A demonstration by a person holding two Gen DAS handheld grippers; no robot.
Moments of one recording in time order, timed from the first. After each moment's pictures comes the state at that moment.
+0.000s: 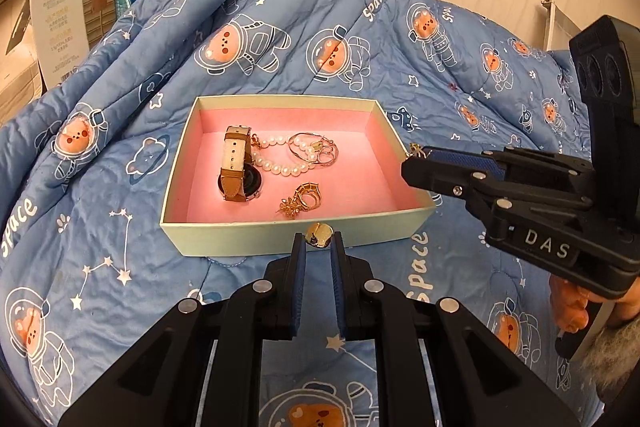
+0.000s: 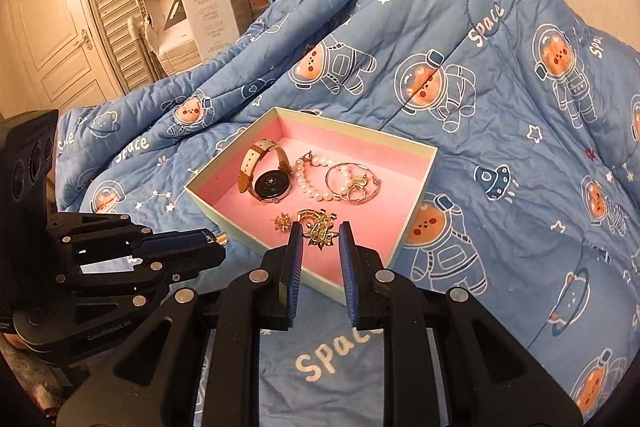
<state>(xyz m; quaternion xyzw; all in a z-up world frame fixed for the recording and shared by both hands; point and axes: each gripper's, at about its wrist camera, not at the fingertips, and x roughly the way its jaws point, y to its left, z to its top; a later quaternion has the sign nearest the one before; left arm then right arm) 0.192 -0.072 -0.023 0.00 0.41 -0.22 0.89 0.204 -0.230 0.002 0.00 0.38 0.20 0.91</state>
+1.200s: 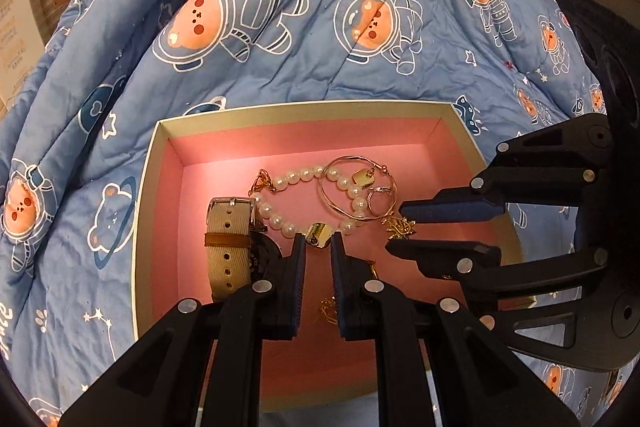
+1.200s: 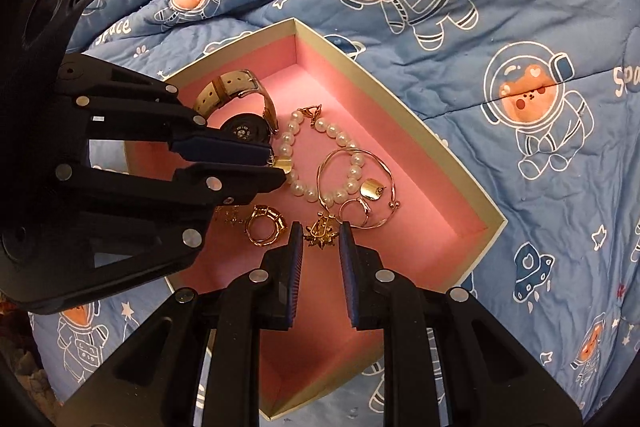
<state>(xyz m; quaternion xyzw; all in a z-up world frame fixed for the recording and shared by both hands) 0.307 -0.103 -0.056 0.05 0.48 -0.20 0.85 0.302 -0.191 -0.046 -0.19 0.48 0.29 0.80</state>
